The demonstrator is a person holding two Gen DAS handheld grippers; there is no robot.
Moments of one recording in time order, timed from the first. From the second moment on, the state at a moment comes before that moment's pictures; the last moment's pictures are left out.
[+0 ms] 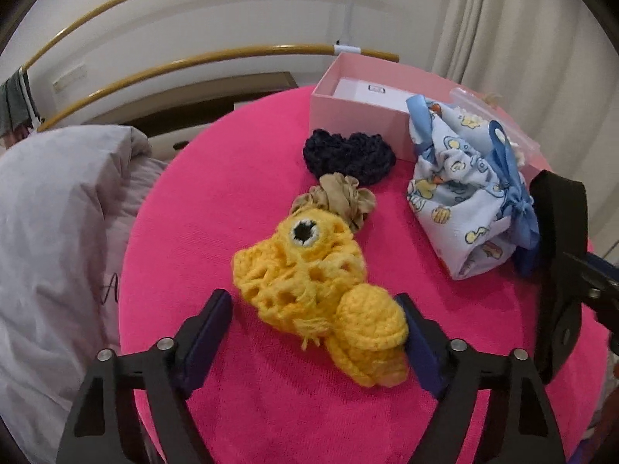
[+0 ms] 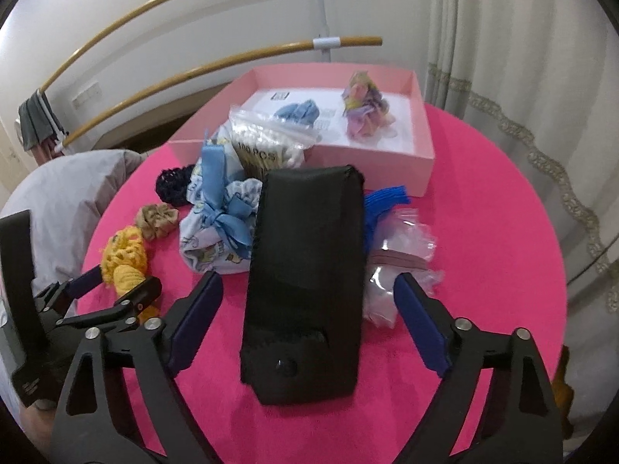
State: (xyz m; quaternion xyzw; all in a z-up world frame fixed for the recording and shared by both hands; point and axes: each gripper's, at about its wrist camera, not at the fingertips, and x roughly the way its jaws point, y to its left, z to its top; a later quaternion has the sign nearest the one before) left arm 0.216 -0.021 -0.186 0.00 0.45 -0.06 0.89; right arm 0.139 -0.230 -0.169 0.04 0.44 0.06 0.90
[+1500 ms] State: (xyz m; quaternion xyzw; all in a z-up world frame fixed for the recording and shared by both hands) left arm 0.261 -0.034 -0.019 0.00 0.33 -0.12 0.94; right arm 0.206 -0.250 -0.050 0.08 0.34 0.17 0.92
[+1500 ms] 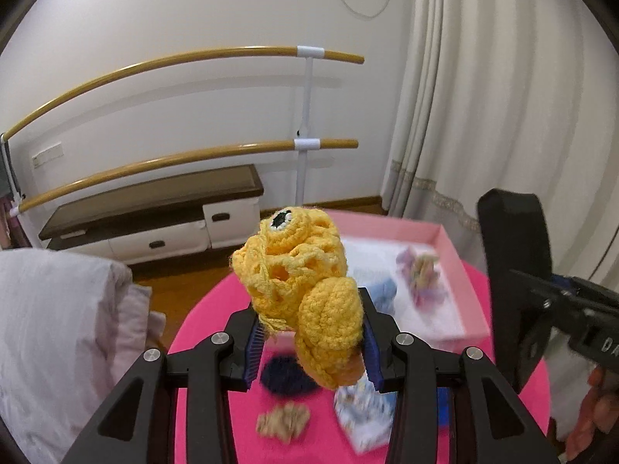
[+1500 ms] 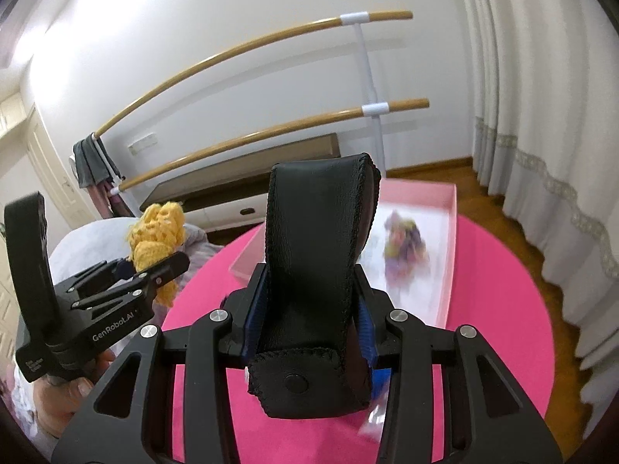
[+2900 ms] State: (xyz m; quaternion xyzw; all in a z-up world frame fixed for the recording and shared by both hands) left arm 0.515 -0.130 -0.065 0.05 0.44 -0.11 0.89; right arm 0.433 -0.285 -0.135 0.15 0.48 0.11 0.85
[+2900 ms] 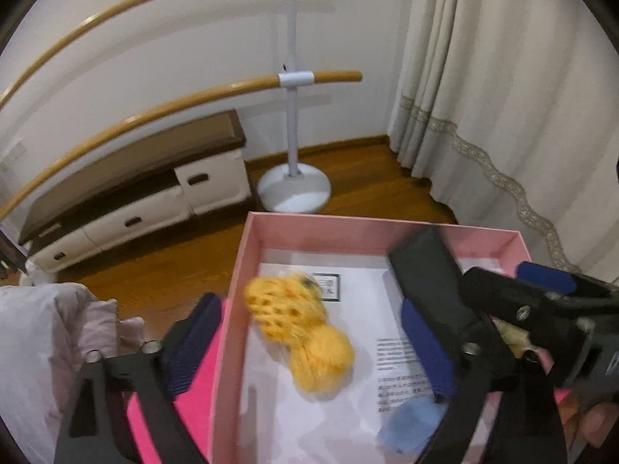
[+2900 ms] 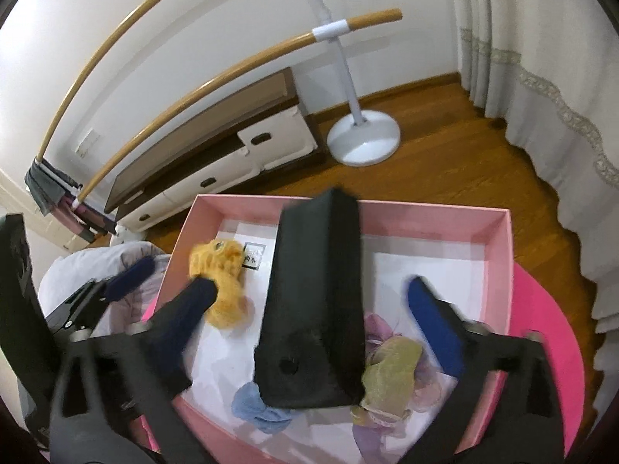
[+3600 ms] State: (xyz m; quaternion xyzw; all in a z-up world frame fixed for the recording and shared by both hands) left arm 0.310 -0.069 -0.009 0.01 0.33 -0.08 0.94; right arm 0.276 -0.289 -0.040 0.11 0.35 0.08 0.92
